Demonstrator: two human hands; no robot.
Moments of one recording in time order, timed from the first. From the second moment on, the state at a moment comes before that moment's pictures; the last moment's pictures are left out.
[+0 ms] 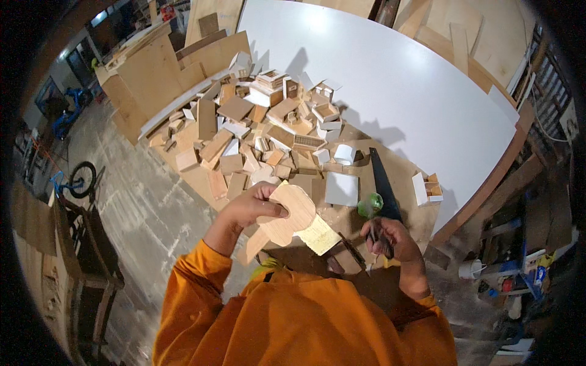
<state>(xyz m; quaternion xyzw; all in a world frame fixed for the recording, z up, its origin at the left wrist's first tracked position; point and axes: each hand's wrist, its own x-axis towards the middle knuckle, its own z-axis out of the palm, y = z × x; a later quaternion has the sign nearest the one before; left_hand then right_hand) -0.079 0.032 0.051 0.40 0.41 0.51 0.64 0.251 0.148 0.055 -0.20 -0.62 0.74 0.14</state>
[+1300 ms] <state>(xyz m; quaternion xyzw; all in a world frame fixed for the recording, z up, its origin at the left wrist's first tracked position) -0.006 0.000 0.007 0.22 0.32 0.74 0.55 0.195 0.113 0.035 -0.28 -0.72 0.59 0.25</state>
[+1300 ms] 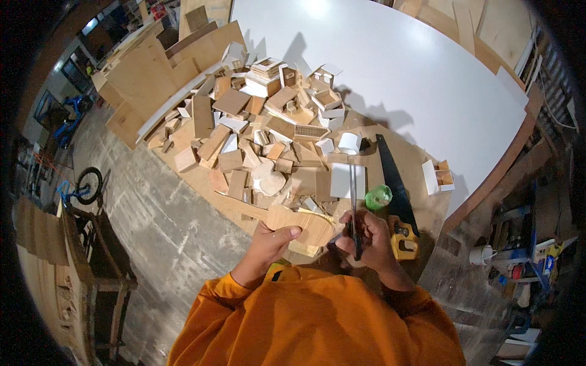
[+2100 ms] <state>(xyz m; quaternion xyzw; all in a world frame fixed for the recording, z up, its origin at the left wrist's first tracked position) -0.008 0.000 0.019 0.24 0.36 0.68 0.59 0.209 0.117 0.051 -0.18 -0.87 0.40 0.23</state>
